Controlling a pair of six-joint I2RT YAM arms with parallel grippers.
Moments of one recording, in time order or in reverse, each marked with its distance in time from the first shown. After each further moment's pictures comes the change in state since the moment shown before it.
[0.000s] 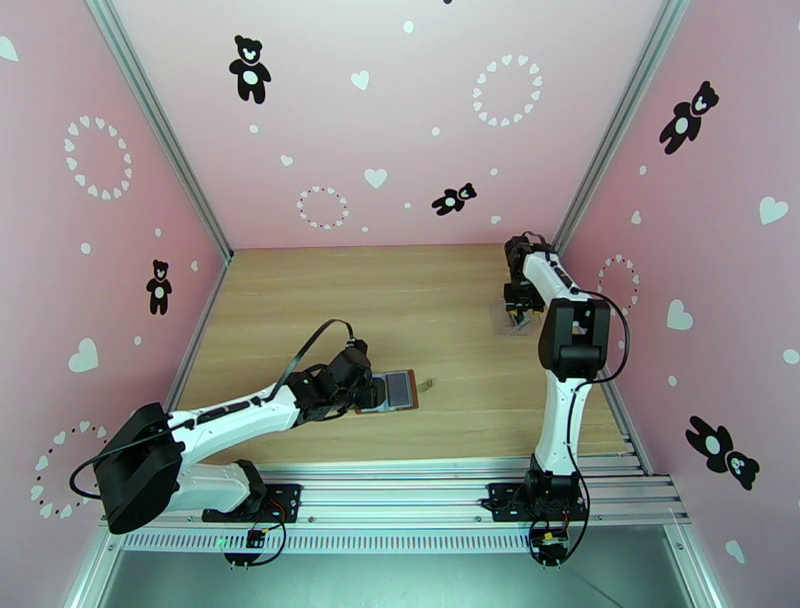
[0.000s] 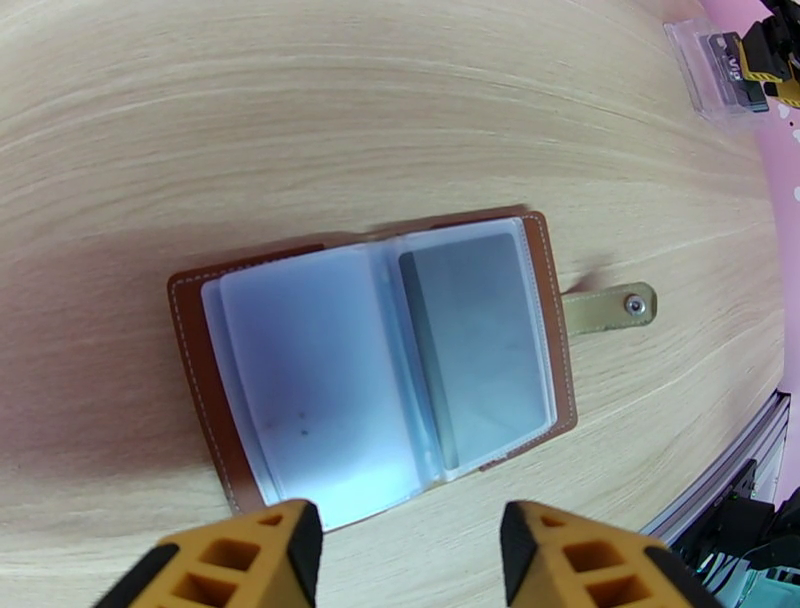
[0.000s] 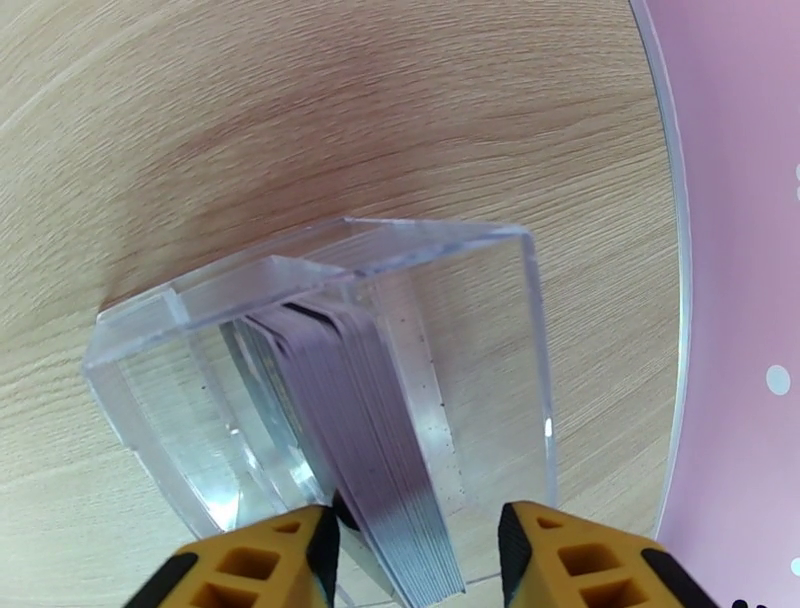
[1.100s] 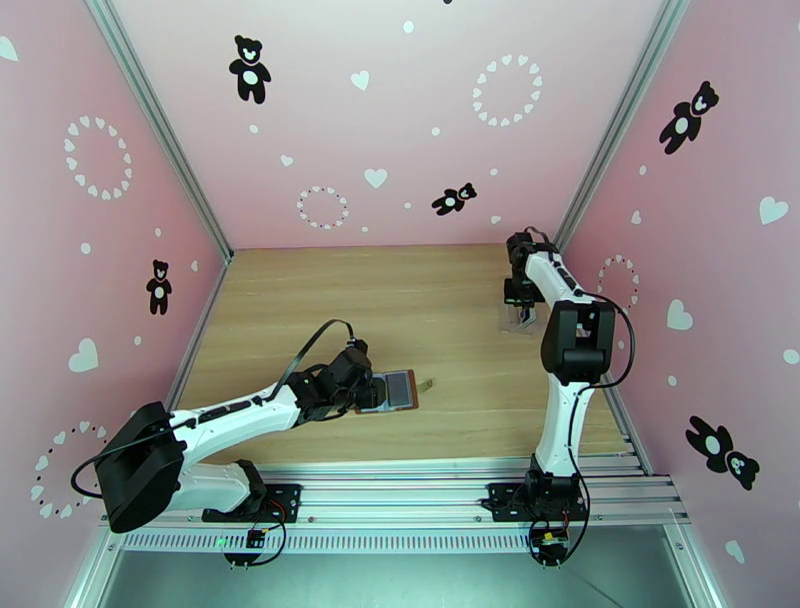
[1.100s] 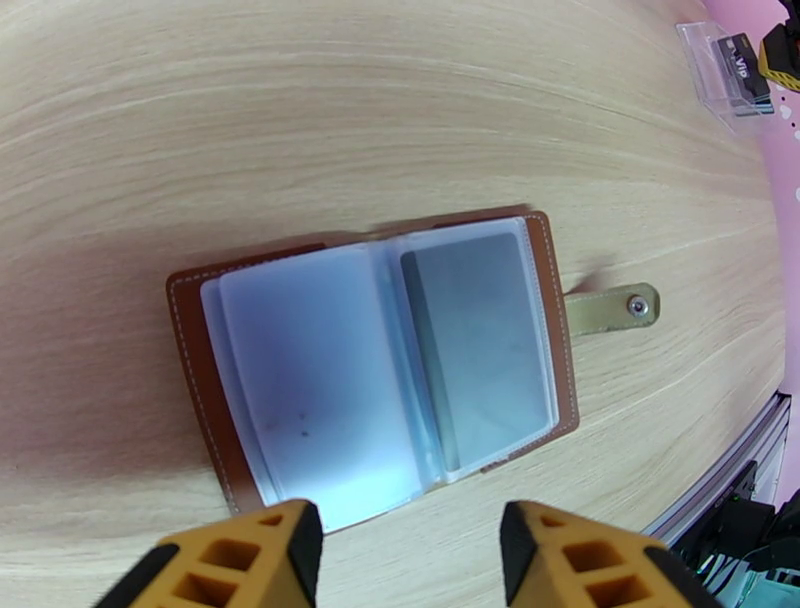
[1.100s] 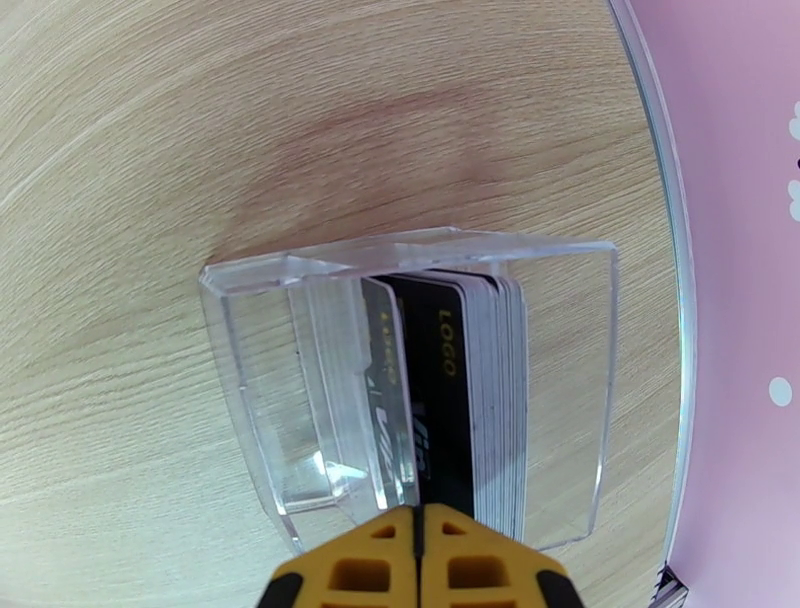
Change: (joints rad) left arm 0.000 0.006 -0.002 0.014 0.000 -0.003; right arm 0.002 -0.043 -0.029 0.065 -0.030 0.008
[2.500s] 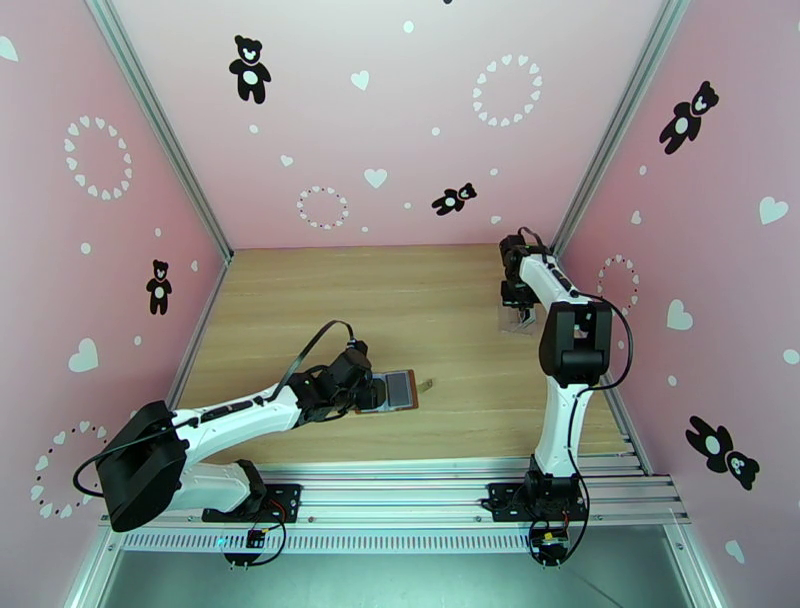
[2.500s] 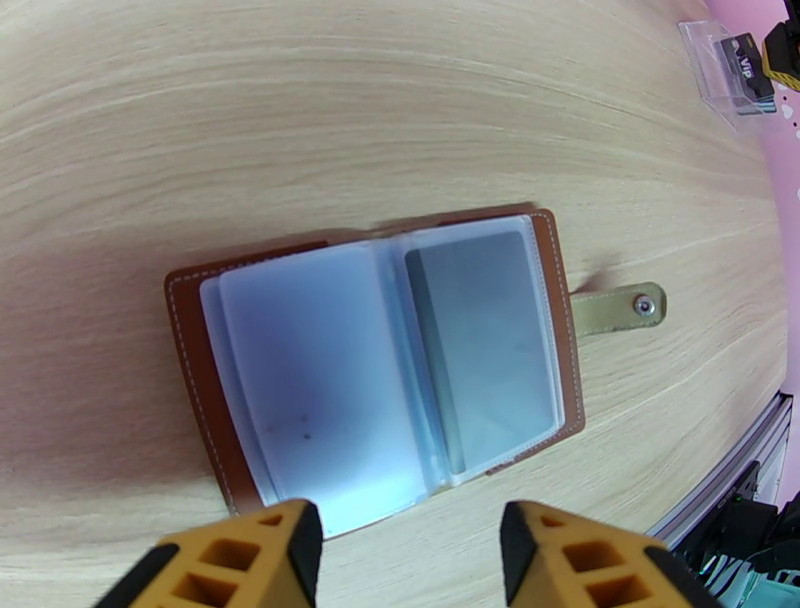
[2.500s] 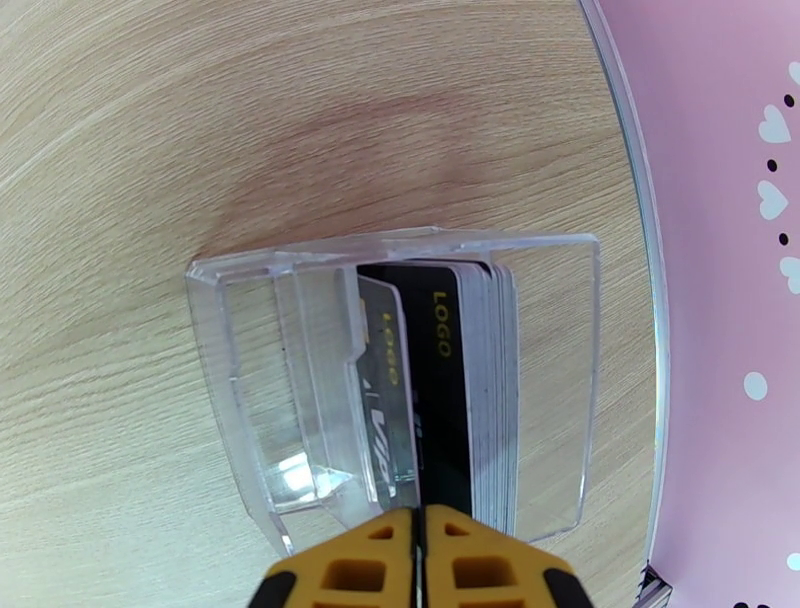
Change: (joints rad) left arm 0.000 0.006 -0.012 0.009 0.000 0.000; right arm 0.039 -0.023 -0.050 0.034 0.090 0.007
